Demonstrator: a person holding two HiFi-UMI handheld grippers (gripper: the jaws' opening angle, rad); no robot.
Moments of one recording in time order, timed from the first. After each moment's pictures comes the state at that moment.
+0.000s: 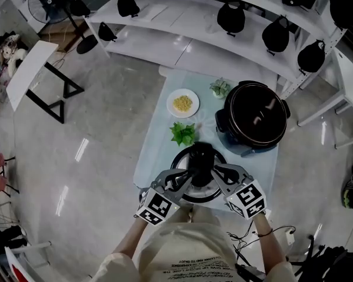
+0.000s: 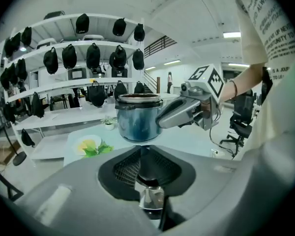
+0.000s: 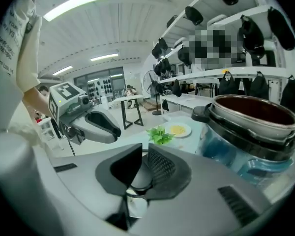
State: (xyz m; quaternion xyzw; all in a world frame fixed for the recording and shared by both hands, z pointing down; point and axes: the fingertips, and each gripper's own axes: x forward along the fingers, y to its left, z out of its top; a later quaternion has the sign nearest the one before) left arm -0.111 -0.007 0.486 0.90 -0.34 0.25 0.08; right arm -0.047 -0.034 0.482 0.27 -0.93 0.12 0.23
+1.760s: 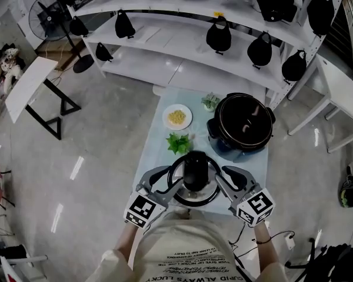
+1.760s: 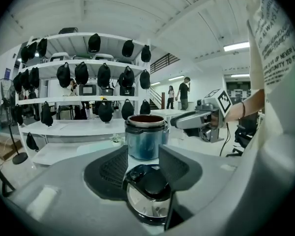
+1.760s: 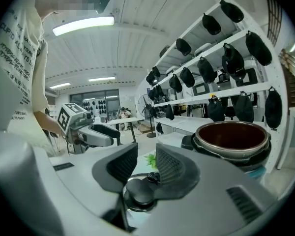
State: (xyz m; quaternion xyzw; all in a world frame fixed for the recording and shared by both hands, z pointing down) left arm -0.139 -0.007 0.412 0.91 -0.38 0.16 0.05; right arm -0.018 -0.020 0.404 0.33 -0.94 0.09 0.10
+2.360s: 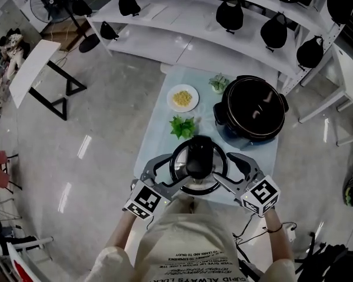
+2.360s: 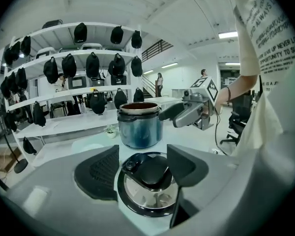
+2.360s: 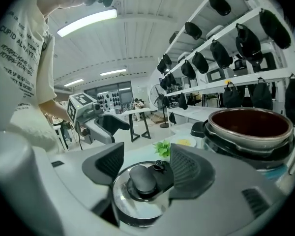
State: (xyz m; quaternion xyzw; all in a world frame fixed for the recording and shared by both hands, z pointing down) left arm -0.122 0.000 0.440 0.91 -0.34 0.24 0.05; right arm -0.027 -0.018 0.435 0.23 -0.96 0.11 0.15
